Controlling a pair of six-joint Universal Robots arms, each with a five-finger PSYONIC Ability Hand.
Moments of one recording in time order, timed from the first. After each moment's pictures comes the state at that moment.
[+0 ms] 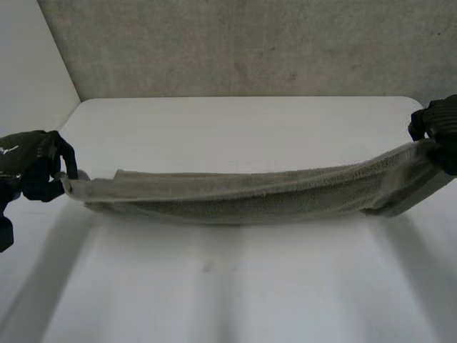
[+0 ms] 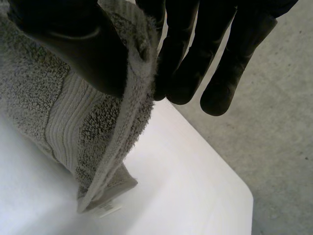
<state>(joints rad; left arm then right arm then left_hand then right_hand) 4.84 -1.33 -1.97 3.13 -1.13 3.24 1.42 -1.64 1.56 0.40 0.97 2.51 1.19 1.22 1.22 1.22 1.02 1.33 1.34 1.32 1.34 1.17</state>
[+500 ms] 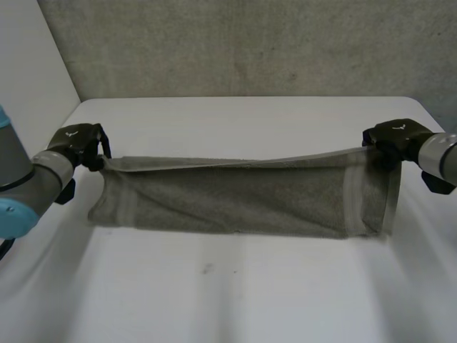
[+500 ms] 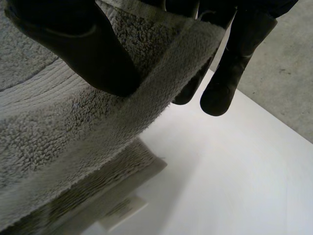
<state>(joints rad) 4.63 -2.13 -1.37 3.27 -1.39 3.24 1.62 -0.95 1.06 0.35 1.19 2.65 1.19 1.22 1.22 1.22 1.02 1.33 1.34 1.32 1.34 1.17</state>
